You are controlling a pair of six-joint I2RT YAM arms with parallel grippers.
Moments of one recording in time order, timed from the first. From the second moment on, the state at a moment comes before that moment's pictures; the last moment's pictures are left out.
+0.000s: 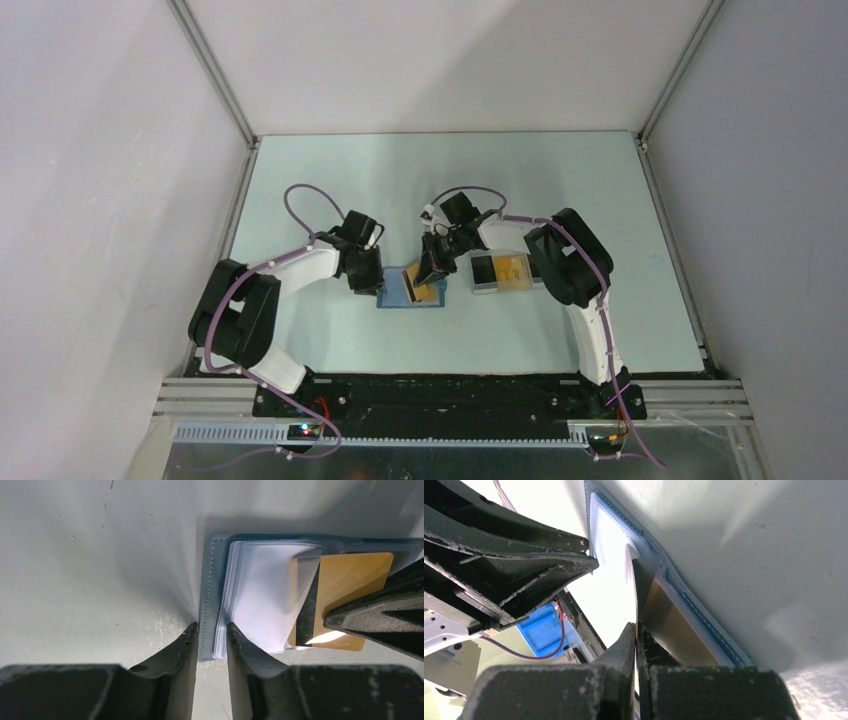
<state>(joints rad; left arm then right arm) -0.42 1.56 0.82 -0.48 0.09 -0.56 0.64 2.15 1.37 -0.27 -0.81 0.55</state>
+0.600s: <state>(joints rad) -0.42 1.56 0.83 -0.49 0.09 -0.56 0.65 2.15 1.29 -0.03 -0.78 0.71</state>
